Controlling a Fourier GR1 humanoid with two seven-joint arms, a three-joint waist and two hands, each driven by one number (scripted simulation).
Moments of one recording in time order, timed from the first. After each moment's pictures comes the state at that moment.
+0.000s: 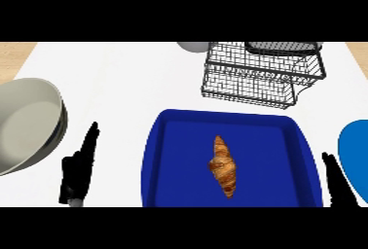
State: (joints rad) left arm 0.02 0.35 -0.34 -1.39 0.23 0.42 -0.04; right arm 0.33 -0.38 0.49 -2.26 0.91 -0.27 1.03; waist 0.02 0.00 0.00
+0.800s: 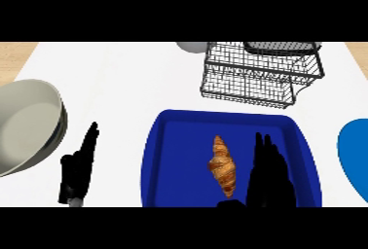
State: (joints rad) left arm 0.02 0.34 -0.32 -1.39 0.23 0.41 -0.02; right arm 0.03 -0.04 0.63 -1.97 1.19 0.05 1.22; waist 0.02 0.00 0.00
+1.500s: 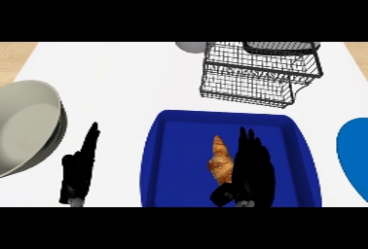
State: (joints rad) left arm 0.03 0.33 -0.31 -1.39 0.21 0.41 -0.01; right arm -0.11 -0.02 0.58 -1.76 1.03 0.11 1.25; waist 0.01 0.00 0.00
